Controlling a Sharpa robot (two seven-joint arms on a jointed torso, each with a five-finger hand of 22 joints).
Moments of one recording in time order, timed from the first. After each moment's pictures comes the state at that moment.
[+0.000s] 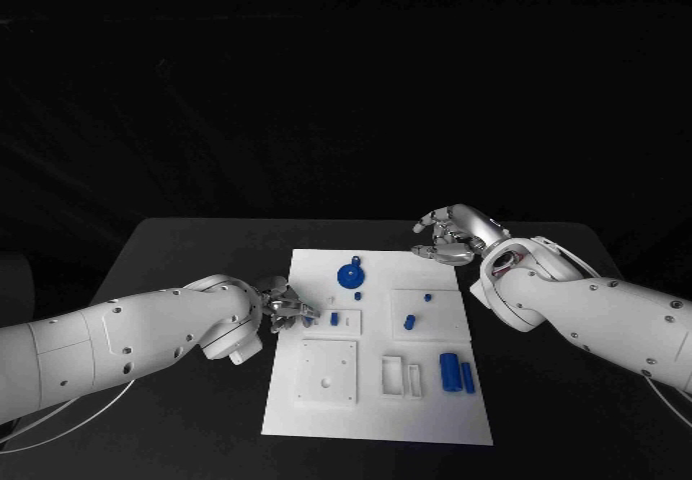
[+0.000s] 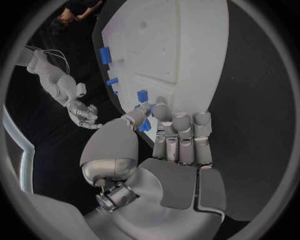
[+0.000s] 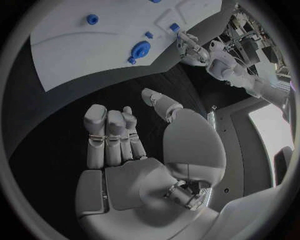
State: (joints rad) left arm 1.30 -0.73 -0.23 1.36 -0.81 -0.19 -0.35; left_hand 0.92 -0.05 0.63 -0.07 0.05 1.09 0.00 0.30 0.78 1.36 -0.07 0.96 0.67 1.17 -0.18 1.38 0.58 0.08 0.88 -0.11 1.23 1.11; right arm 1.22 -0.72 0.04 1.35 -1.27 -0.51 -0.11; right_hand 1.07 -0.27 0.64 -0.15 0.31 0.83 0.15 0.27 0.44 1.04 0.04 1.17 1.15 1.28 -0.07 1.18 1.04 0.14 1.24 -0.09 1.04 1.31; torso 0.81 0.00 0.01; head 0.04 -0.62
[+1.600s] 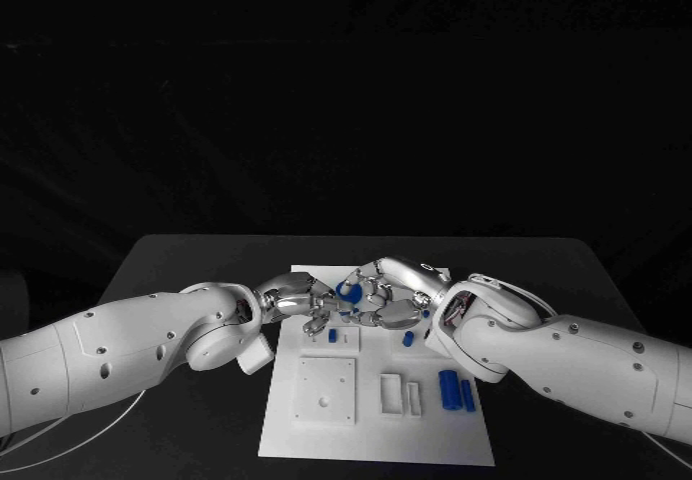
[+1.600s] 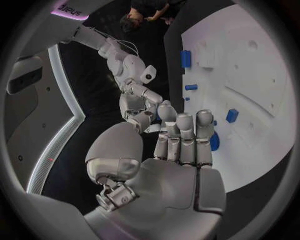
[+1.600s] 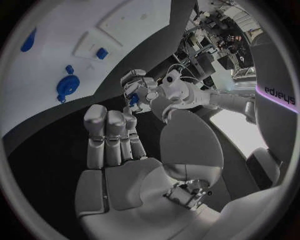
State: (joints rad) left arm 1.31 -0.78 -0.17 1.42 -0.55 0.06 0.19; left_hand 0.91 0.08 0.59 -0.12 0.05 0.96 0.06 0.27 0.83 1.22 -0.05 1.04 0.71 1.06 -0.15 1.43 0.60 0.07 0.77 -0.09 1.24 1.11; right arm 1.20 -0.67 -0.01 1.53 -1.35 -0.37 0.08; right_hand 1.10 -0.22 0.61 -0.25 0.27 0.84 0.15 0.27 0.43 1.03 0.04 1.18 1.14 1.28 -0.07 1.18 1.04 0.14 1.23 -0.09 1.04 1.31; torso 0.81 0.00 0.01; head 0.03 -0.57
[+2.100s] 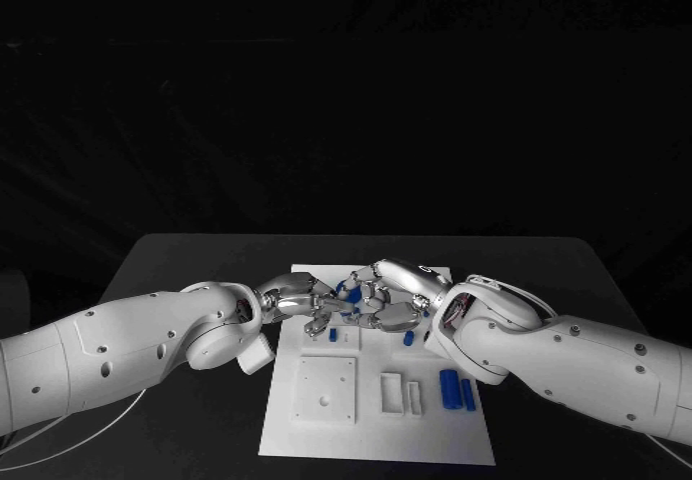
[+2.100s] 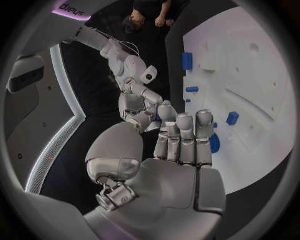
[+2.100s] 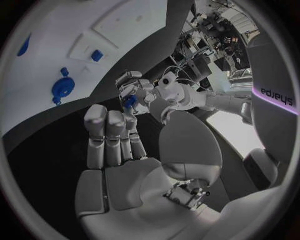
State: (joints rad) left arm 1.31 -0.78 -0.17 1.42 -0.55 0.08 0.19; left_hand 0.91 0.09 0.58 -0.12 0.05 0.96 0.07 0.27 0.83 1.21 -0.04 1.04 0.71 1.05 -0.14 1.44 0.60 0.07 0.77 -0.09 1.24 1.11; right arm 1.20 -0.67 -0.01 1.54 -1.36 -0.36 0.10; right_hand 1.09 -0.18 0.65 -0.26 0.20 0.89 0.12 0.31 0.44 1.02 0.02 1.18 1.13 1.28 -0.09 1.18 1.04 0.14 1.23 -0.09 1.04 1.31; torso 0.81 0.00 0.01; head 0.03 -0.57
